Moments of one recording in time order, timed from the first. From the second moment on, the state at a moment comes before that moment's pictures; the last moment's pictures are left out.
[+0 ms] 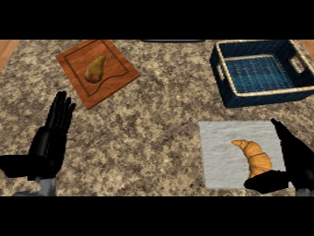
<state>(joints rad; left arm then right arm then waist) 0.00 0.20 -0.15 -1.66 0.18 0.26 -0.04 0.03 -0.39 0.23 -1.92 0.58 0.14 1.00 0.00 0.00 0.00</state>
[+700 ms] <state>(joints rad) 0.00 0.15 -0.11 -1.69 0.11 0.21 0.00 0.06 -0.30 0.16 -1.79 0.66 0.16 0.85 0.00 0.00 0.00</state>
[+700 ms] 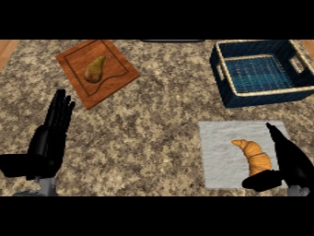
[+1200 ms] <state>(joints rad) -0.03 0.12 -0.07 -1.65 0.08 0.18 0.00 0.07 -0.25 0.11 -1.73 0.70 0.17 0.78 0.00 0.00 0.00</state>
